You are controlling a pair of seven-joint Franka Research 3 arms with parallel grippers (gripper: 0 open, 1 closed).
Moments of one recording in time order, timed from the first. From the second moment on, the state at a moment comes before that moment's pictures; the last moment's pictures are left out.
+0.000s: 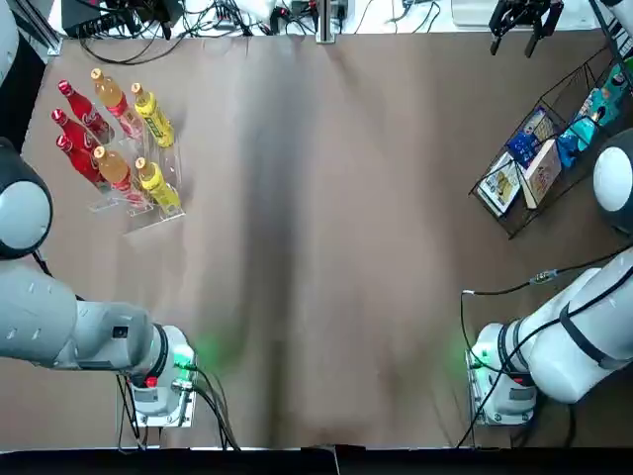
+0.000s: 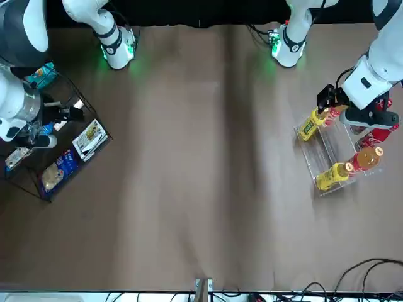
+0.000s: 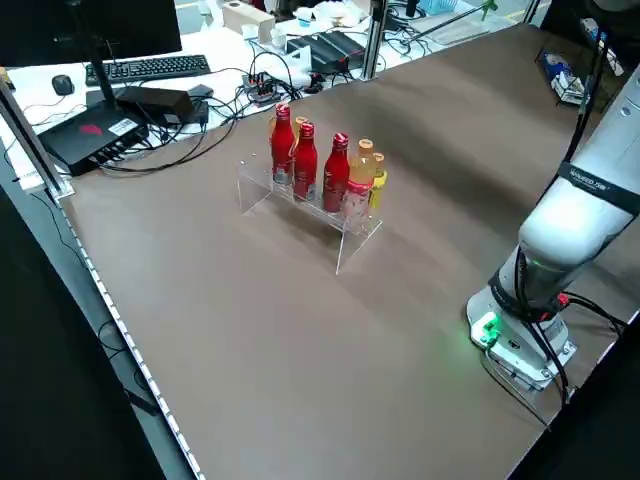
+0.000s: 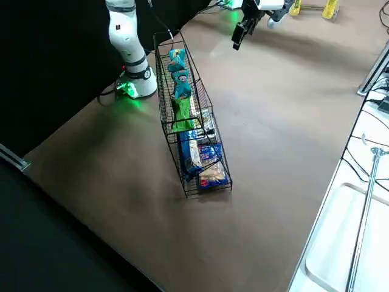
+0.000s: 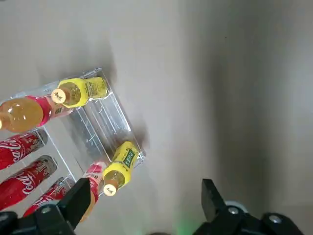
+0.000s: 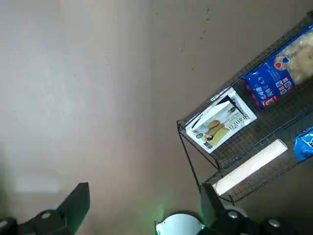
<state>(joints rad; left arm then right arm) -0.02 0.03 -0.16 -1.57 0.03 1.53 -0.04 0.72 0.17 -0.73 -1.55 0.18 1.42 0.00</state>
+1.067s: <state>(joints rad) -0.02 0.03 -0.15 -1.56 0.03 1.56 -0.04 0.72 0.17 -0.73 -1.55 0.18 1.42 0.00</state>
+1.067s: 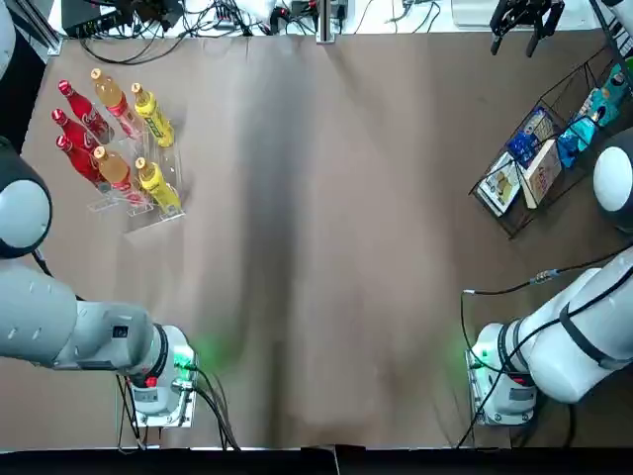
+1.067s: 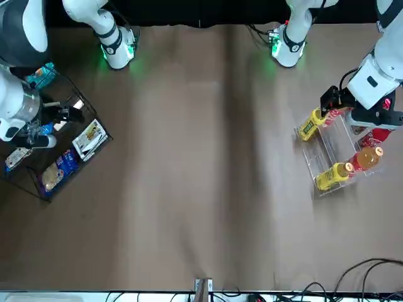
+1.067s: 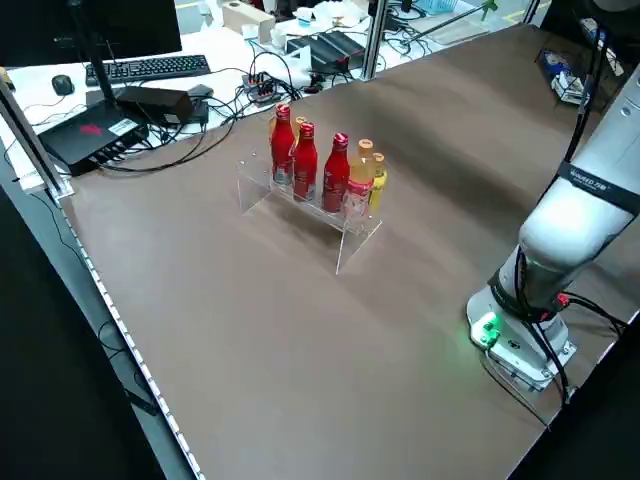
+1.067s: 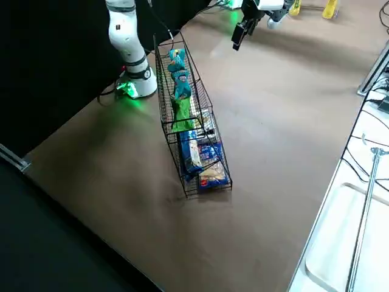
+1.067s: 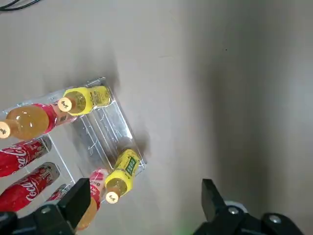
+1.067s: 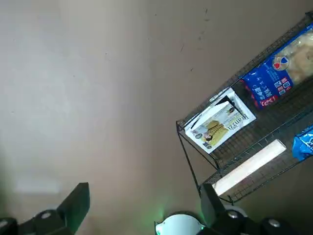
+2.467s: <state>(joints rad) -0.02 0.03 -0.15 -1.56 0.03 1.56 -0.04 0.09 -0.07 -0.06 -1.69 0.06 1.45 0.00</state>
